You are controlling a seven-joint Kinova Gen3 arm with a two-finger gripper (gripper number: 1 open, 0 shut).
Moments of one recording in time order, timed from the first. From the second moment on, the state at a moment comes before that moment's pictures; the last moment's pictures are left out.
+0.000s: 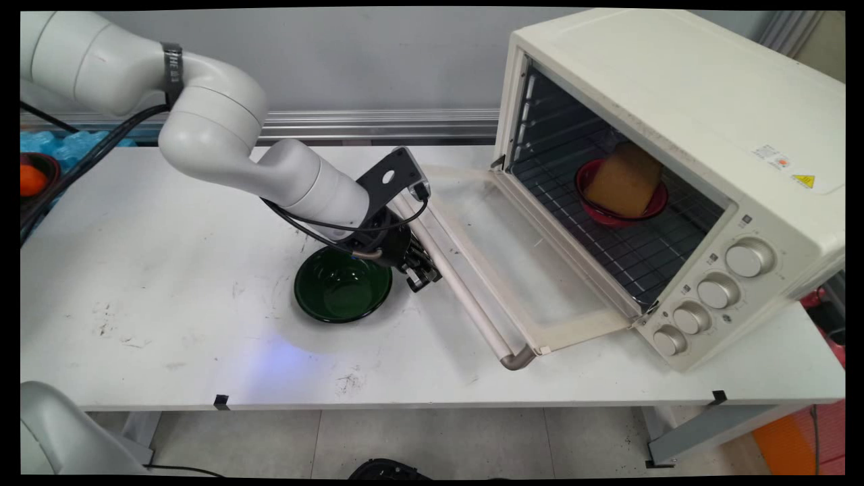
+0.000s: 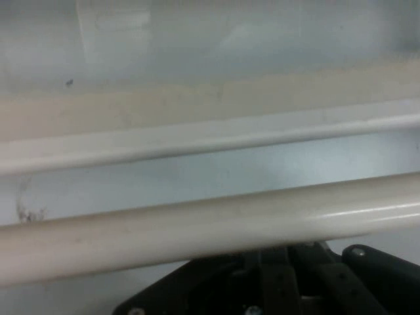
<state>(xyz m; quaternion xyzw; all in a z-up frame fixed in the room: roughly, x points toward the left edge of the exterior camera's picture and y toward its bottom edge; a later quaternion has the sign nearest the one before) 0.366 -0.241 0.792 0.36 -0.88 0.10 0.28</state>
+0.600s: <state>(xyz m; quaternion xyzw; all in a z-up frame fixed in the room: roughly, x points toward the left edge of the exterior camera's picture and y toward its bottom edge) 0.367 -0.246 0.797 0.36 -0.88 0.10 0.30</state>
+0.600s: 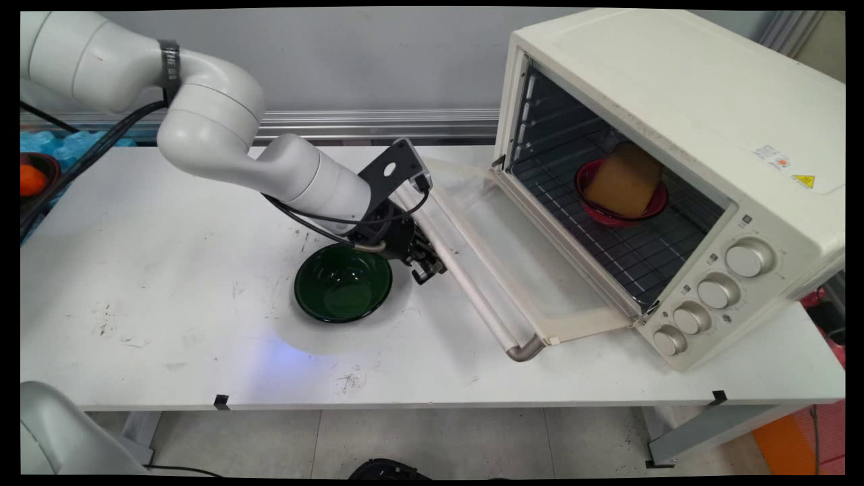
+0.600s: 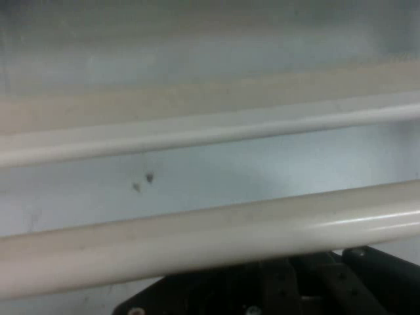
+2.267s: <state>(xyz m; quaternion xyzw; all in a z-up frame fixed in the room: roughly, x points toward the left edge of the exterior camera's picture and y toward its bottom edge) 0.336 -0.282 0.912 0.31 -0.84 0.15 0.42</state>
